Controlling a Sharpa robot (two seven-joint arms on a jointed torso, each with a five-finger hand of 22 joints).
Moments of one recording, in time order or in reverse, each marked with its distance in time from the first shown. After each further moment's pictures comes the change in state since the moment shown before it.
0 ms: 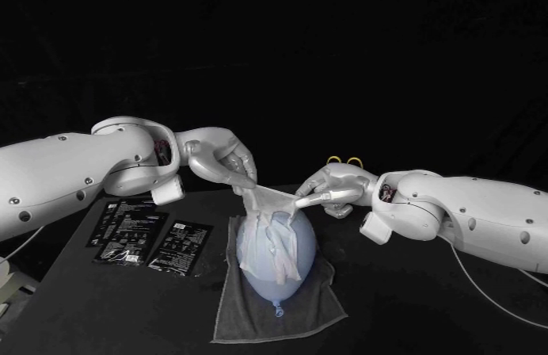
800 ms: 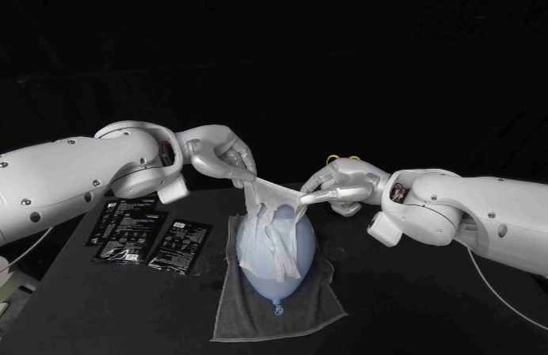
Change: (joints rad) left arm -0.021 0.023 -0.005 -0.034 0.004 -0.109 -0.006; left_hand -0.001 -0.001 0.000 0.000 -0.001 0.001 0.003 -0.001 0.000 0.008 0.000 0.000 0.001 0.003 0.003 -0.004 0.004 0.000 0.000 0.000 0.009 0.006; right arm 0.032 -0.100 0.002 0.163 -0.020 -0.122 -0.058; right_hand -0.011 -0.011 0.000 0.000 0.000 0.003 -0.007 0.009 0.000 0.000 -0.007 0.001 0.001 -0.003 -0.003 0.000 -0.001 0.000 0.002 -0.005 -0.002 -0.001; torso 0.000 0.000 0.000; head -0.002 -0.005
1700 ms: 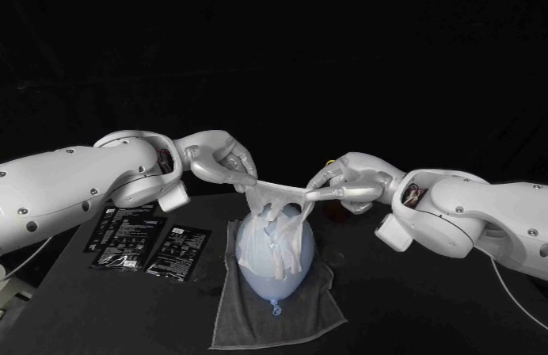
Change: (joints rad) left arm -0.007 -0.008 0.000 0.015 0.029 -0.027 0.027; left_hand -0.003 -0.003 0.000 0.000 0.001 0.003 -0.004 -0.004 0.000 0.000 0.000 0.000 0.000 0.000 0.000 0.000 0.002 0.000 -0.007 0.000 0.004 0.004; right arm 0.054 -0.099 0.001 0.182 -0.090 -0.197 -0.117; right_hand 0.003 -0.013 0.008 -0.008 -0.002 -0.004 0.000 0.012 0.001 0.000 -0.007 -0.002 0.000 0.000 -0.007 0.000 0.000 0.000 0.002 -0.010 0.003 0.001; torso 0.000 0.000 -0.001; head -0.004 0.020
